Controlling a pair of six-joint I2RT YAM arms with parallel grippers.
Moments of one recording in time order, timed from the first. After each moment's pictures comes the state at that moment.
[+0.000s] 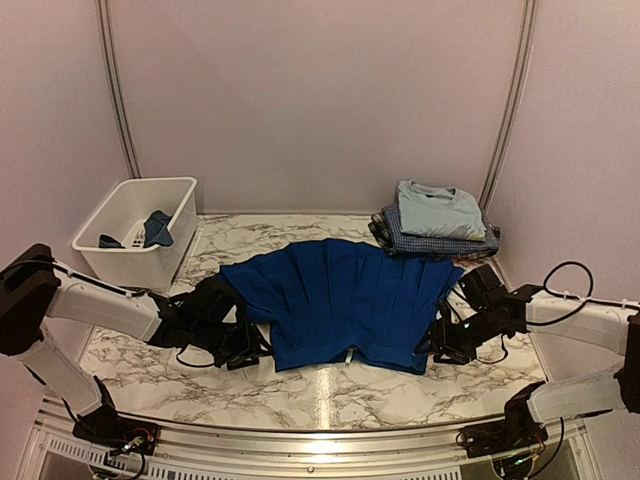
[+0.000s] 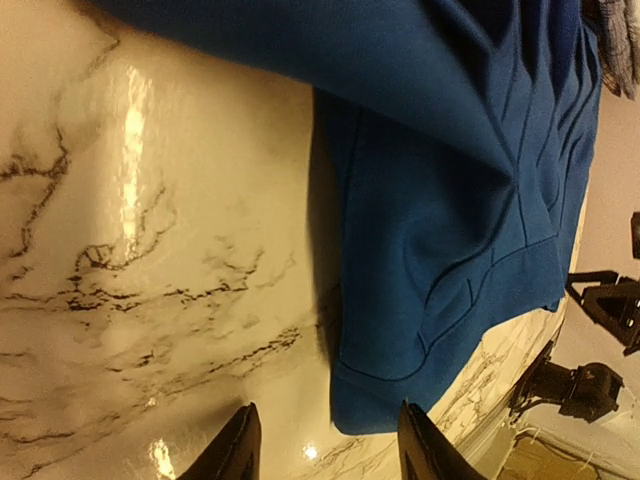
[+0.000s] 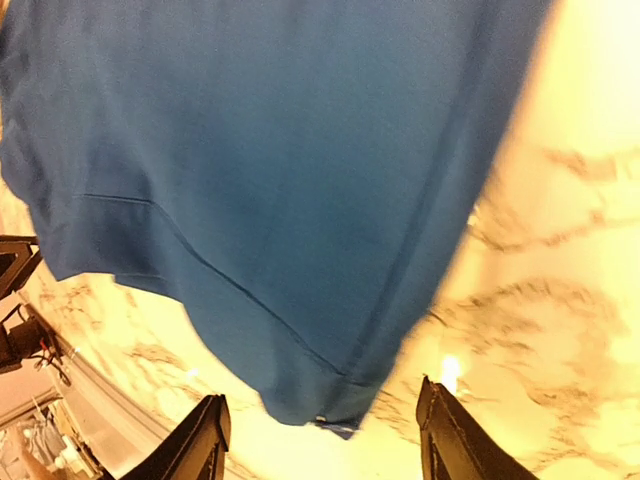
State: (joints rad) left arm -0.85 1.53 0.64 -0.01 0.26 -1.10; right arm 0.41 1.17 0.58 -0.55 -0.42 0.61
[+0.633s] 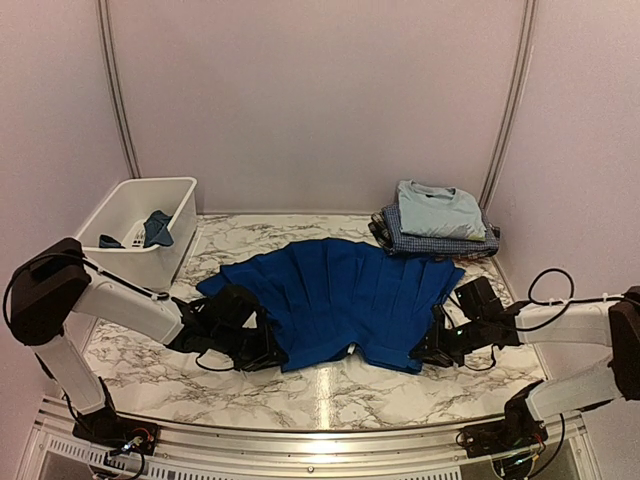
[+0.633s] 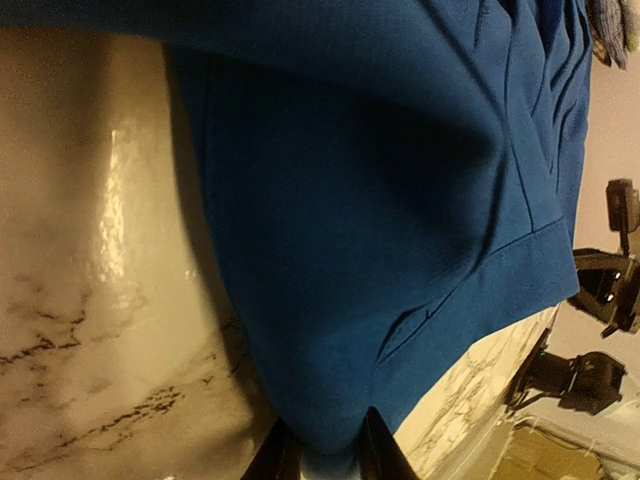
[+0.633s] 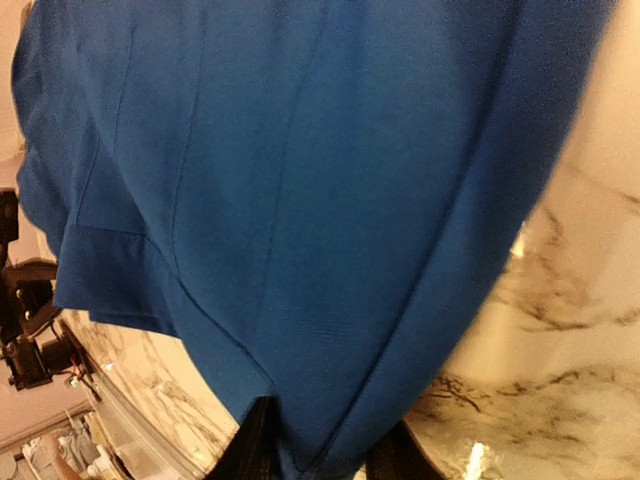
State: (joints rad) left arm -0.92 1.69 0.71 0.13 0.26 -1.13; right arm 0.41 1.23 0.42 -0.23 -0.47 0.72
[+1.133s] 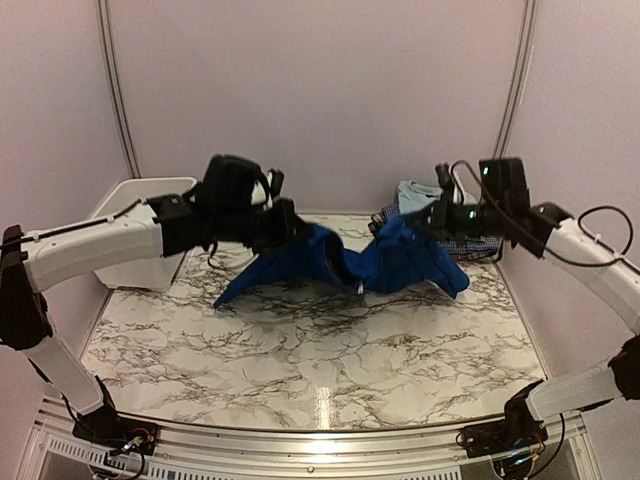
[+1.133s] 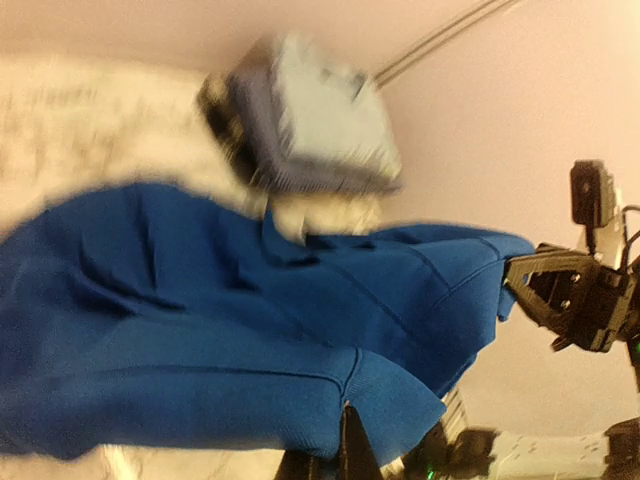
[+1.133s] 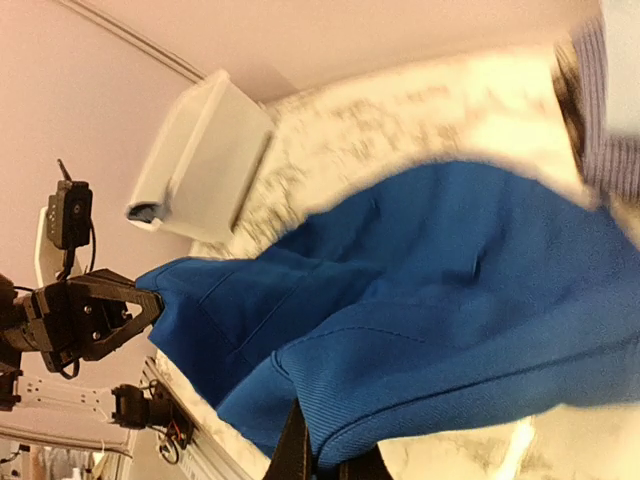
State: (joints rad) left arm -0.87 1.61 1.33 -0.25 0.12 -0.86; right arm 0.41 1.22 1.07 -0.41 -0.47 0.61
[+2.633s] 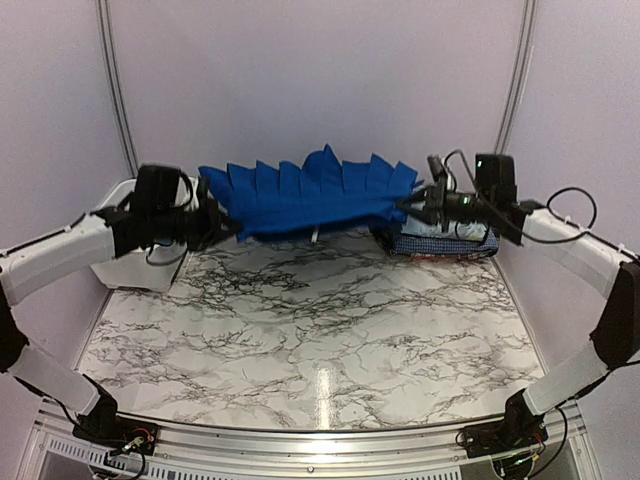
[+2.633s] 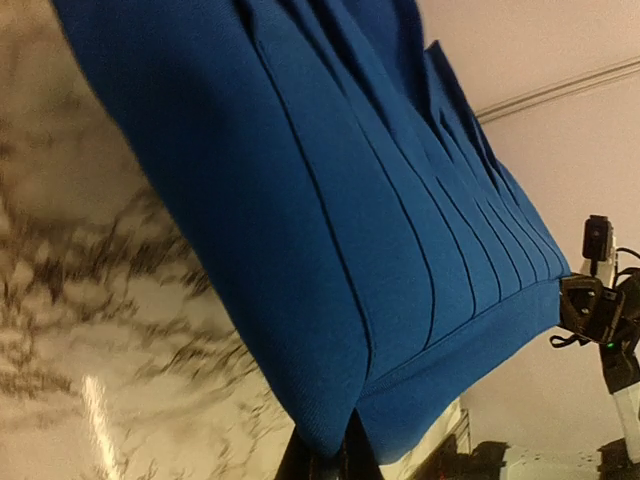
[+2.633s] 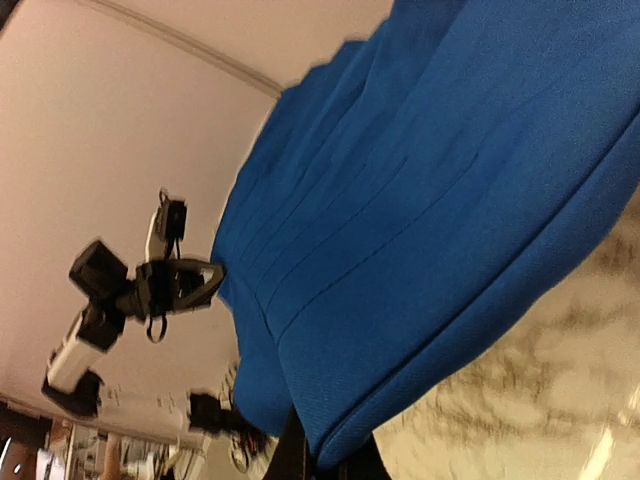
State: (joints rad) left arm -0.46 1.42 1.20 -0.24 0.36 -0.80; right arm 0.27 1.46 1.27 -0.15 -0.79 0.72
